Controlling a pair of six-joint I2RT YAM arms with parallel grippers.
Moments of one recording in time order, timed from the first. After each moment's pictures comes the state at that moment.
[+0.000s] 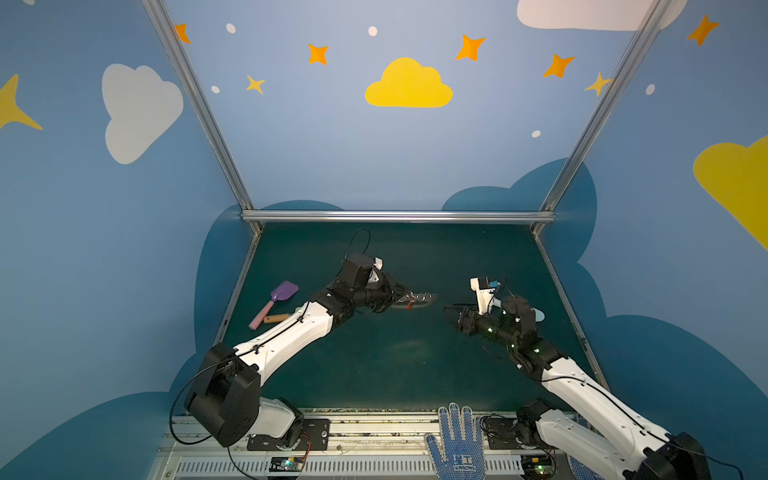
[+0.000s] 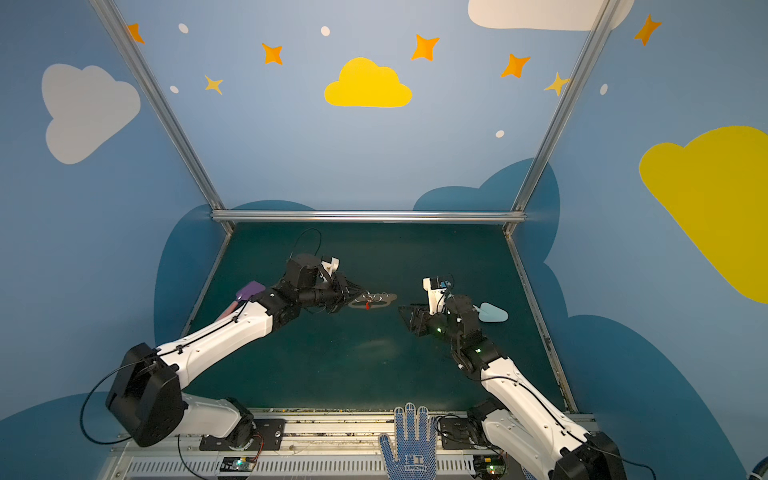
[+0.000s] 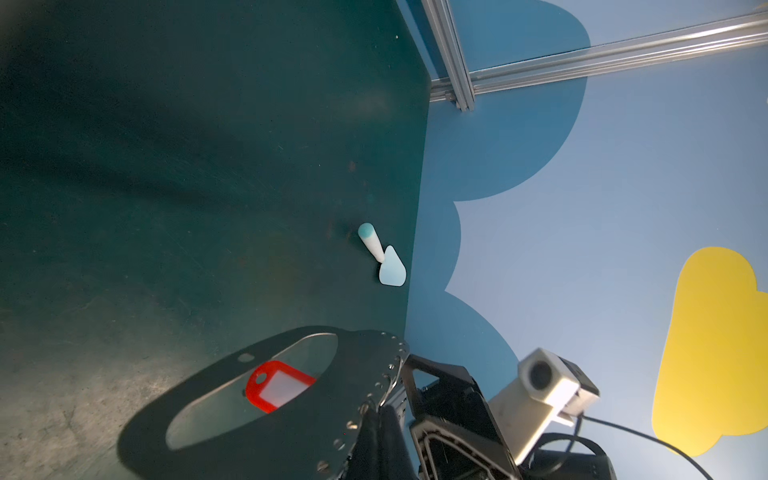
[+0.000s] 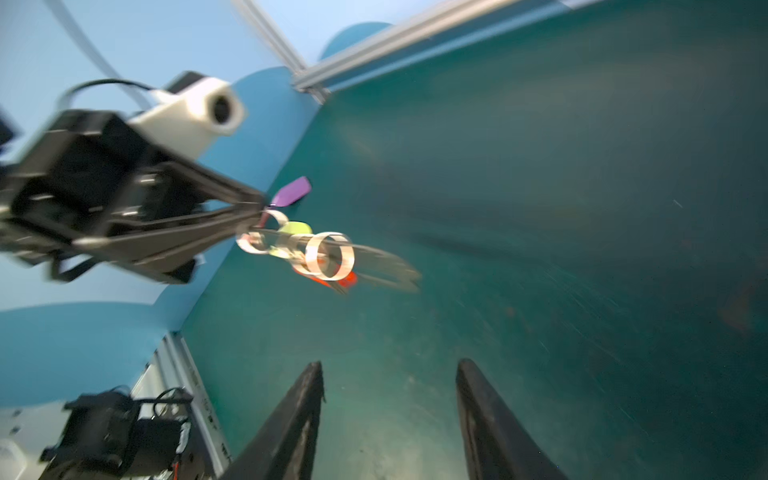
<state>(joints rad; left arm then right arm) -0.58 1.41 0.99 -0.09 0.46 -1.20 0.46 0.93 0.50 -0.02 -0.37 0.52</state>
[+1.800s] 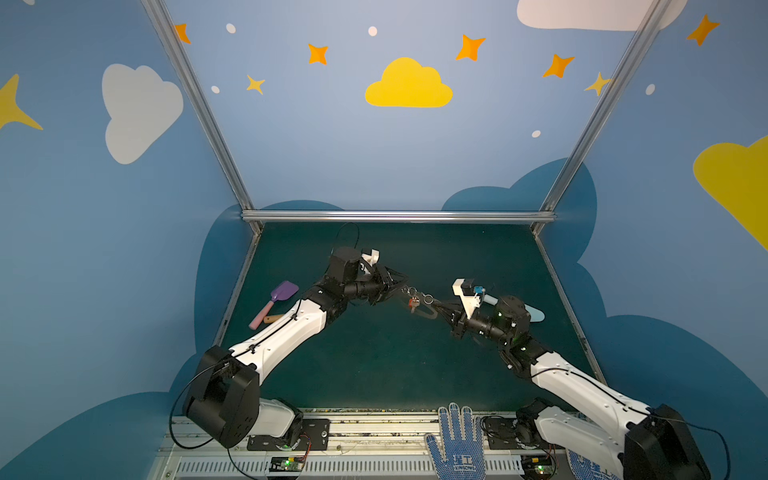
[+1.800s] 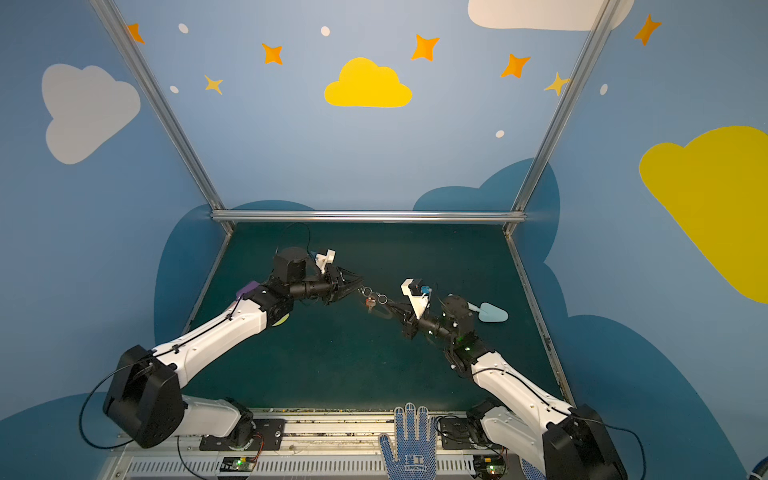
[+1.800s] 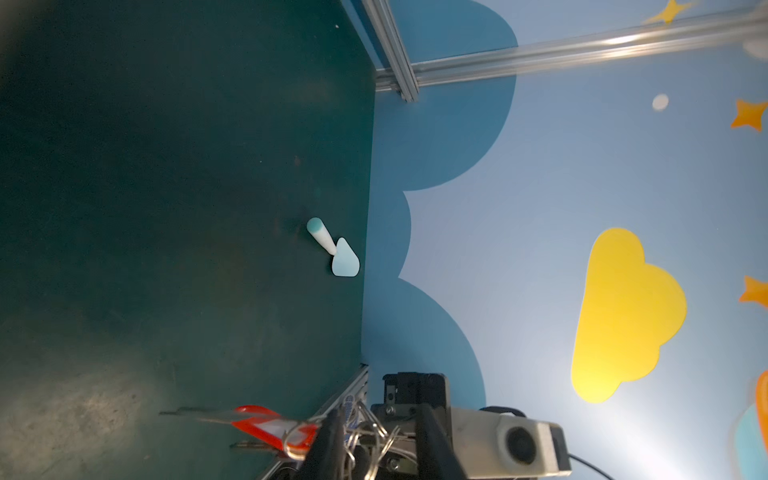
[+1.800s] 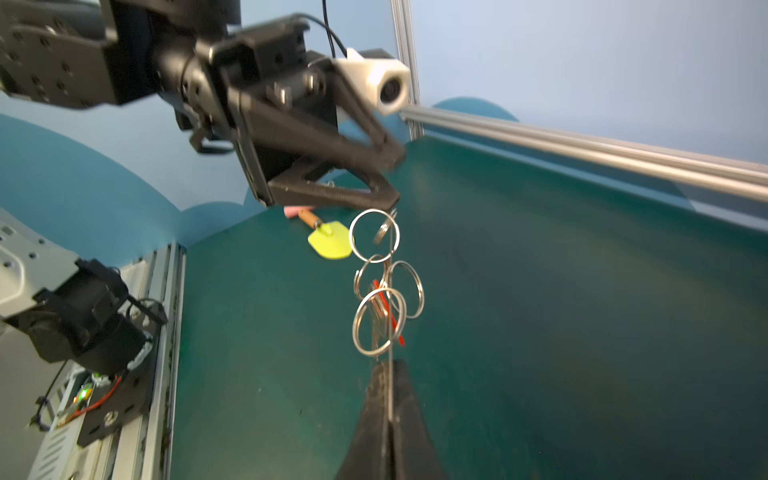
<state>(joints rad) -0.49 1.39 0.97 0.02 0.62 -1.26 0.56 1.00 0.47 0.33 -0.51 0.06</state>
